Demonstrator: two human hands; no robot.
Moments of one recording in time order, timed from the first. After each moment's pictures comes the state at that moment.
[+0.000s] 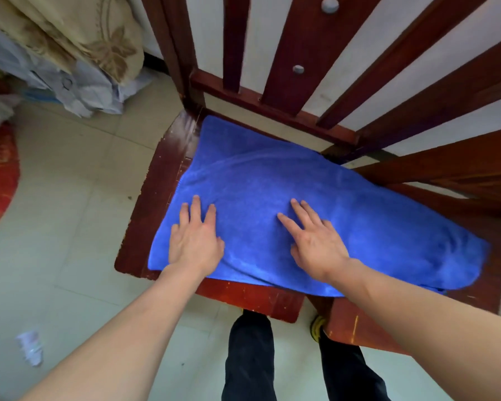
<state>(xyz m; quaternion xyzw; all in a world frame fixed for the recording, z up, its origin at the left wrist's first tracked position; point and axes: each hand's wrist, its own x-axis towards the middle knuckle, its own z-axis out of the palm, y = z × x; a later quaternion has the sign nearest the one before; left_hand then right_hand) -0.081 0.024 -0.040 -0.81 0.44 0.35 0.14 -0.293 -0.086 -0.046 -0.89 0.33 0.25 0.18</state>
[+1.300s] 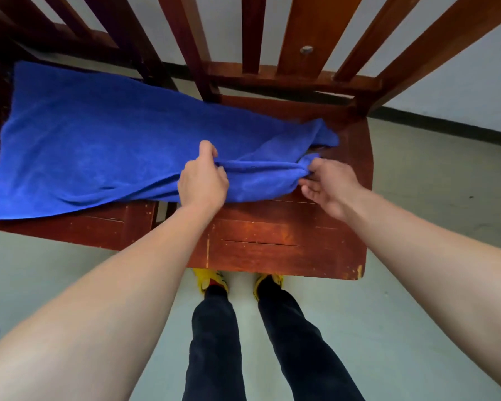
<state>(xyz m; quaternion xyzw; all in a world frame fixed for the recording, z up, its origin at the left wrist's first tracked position) -0.430 -0.088 -0.026 -0.87 0.41 0.26 -0.10 -0.623 -0.175 -0.011 -0.20 0.72 -0.13 0.66</state>
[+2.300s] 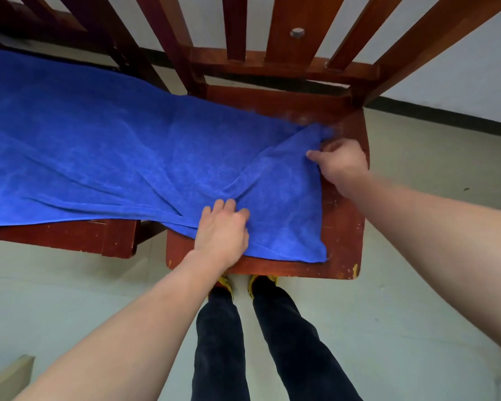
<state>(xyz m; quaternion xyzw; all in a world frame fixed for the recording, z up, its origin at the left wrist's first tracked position) -0.489 -0.036 -0.040 -0.71 0.62 0.31 0.13 -0.655 -0.213 -0.063 -0.50 0.76 0.01 0.41</state>
